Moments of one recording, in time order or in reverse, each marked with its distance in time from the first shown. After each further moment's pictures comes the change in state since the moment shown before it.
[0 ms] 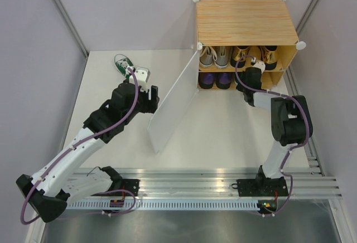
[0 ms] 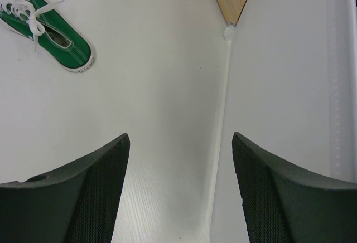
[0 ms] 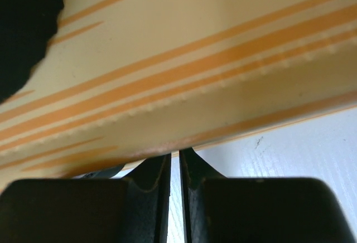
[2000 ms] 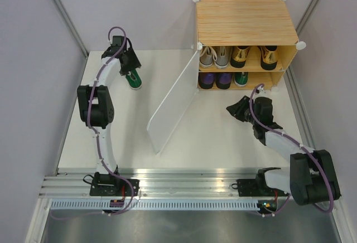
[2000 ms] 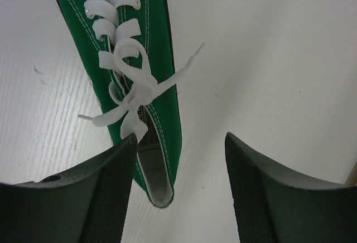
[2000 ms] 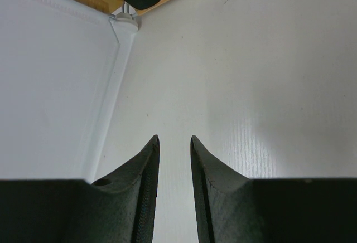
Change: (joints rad) left arm 0.624 1.180 0.843 -0.082 0.262 -0.296; right arm 0.038 -0.647 -0.575 -0.008 -0.442 0.285
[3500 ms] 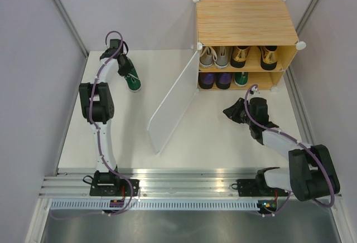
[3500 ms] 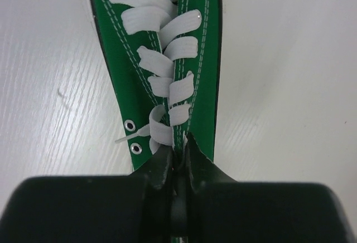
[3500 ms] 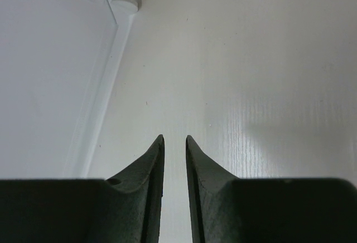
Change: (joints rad) left arm 0.050 0.163 0.117 -0.013 0.003 0.010; right arm 0.057 0.055 0.004 0.001 0.004 -0.011
